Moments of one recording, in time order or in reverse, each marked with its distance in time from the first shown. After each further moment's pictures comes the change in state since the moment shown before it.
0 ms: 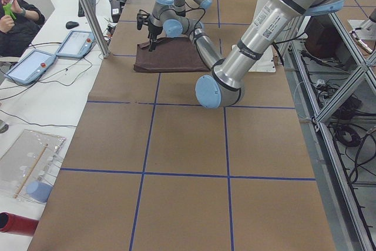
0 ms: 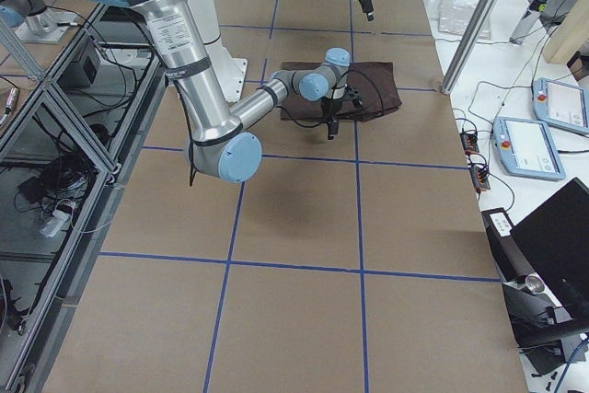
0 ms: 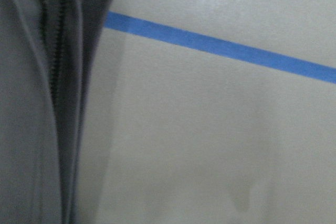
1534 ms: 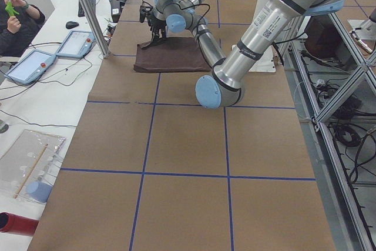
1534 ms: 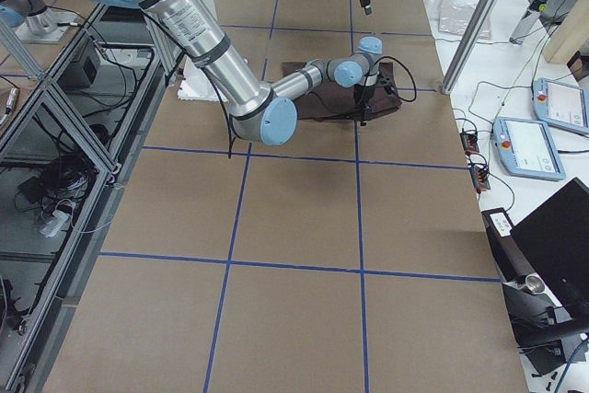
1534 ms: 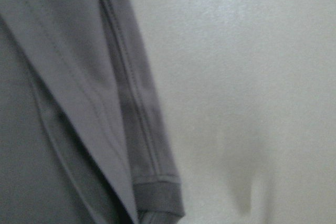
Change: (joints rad) left arm 0.000 0.002 -0.080 0.010 -0.001 0.000; right arm 0.064 0.327 -0.450 0.123 -0.014 0.000
